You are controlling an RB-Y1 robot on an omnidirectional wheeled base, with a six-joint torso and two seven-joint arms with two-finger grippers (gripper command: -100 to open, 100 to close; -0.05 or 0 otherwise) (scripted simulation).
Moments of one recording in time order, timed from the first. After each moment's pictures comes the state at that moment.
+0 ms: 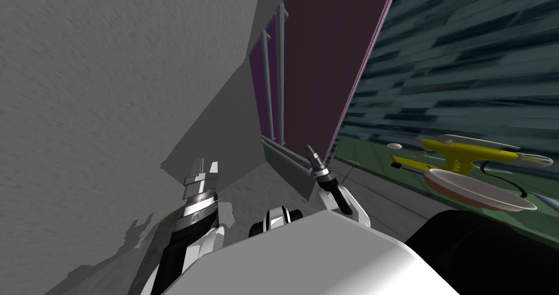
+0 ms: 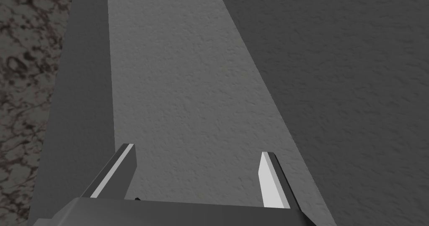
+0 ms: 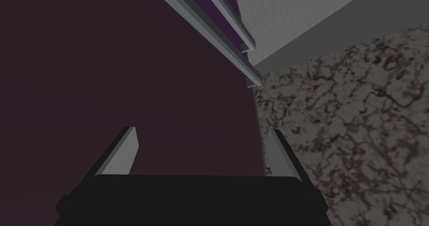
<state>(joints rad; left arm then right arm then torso) 0.55 -0.04 -0.04 -2.31 -0.03 -0.40 0.00 0.43 -0.17 -0.02 -2.16 0.22 -0.53 0.32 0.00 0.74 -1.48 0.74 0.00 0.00</state>
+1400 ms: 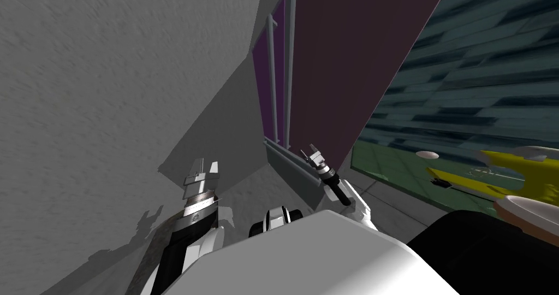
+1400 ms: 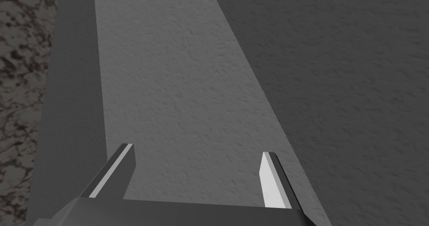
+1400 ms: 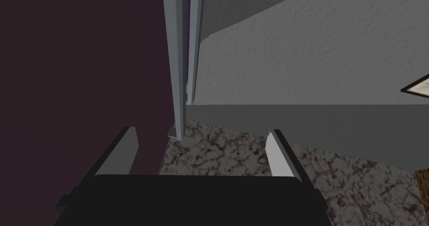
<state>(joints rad) 0.55 -0.04 -0.04 -2.31 -0.03 -0.40 0.00 0.33 -0.24 -0.18 -1.99 0.51 -0.68 0.67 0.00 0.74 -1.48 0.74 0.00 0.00</state>
